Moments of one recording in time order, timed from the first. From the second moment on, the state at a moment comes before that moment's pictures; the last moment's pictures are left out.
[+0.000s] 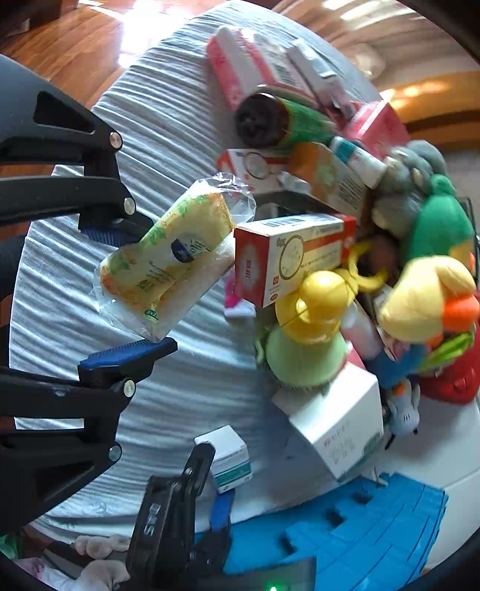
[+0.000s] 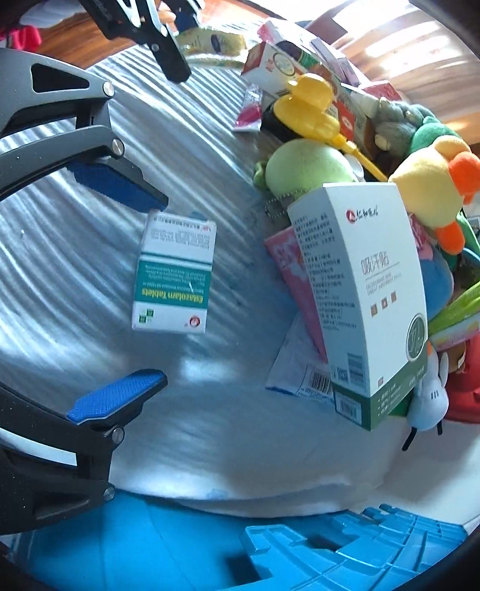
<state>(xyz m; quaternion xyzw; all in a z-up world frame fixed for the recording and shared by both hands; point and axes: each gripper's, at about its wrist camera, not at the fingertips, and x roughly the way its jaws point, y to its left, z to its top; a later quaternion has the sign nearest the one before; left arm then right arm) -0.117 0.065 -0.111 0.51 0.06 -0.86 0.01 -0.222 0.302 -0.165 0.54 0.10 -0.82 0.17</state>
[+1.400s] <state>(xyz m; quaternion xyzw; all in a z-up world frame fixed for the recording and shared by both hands) -0.212 0.323 0.158 0.20 -0.08 -0.94 -0.28 -0.154 0.478 0.129 0.19 0.03 -0.96 -0.19</state>
